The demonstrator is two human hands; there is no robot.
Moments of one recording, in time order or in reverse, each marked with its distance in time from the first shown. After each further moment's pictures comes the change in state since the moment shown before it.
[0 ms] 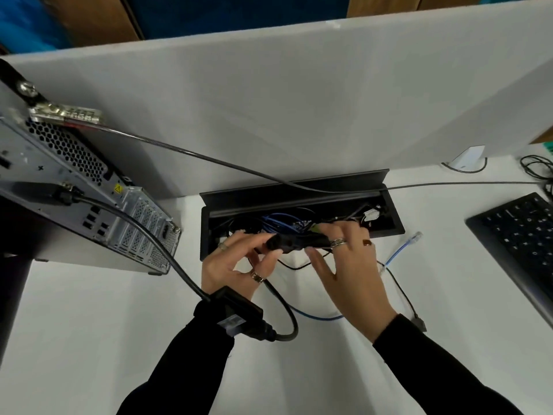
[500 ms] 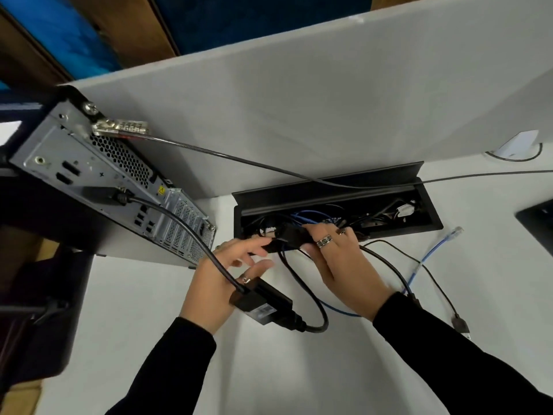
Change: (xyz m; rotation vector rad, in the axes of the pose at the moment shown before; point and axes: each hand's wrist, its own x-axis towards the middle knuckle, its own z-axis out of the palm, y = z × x) left_hand 0.001 0.005 -0.064 0.180 -0.354 -0.303; right_hand 0.014 -0.024 0.021 0.194 -0.173 -0.317
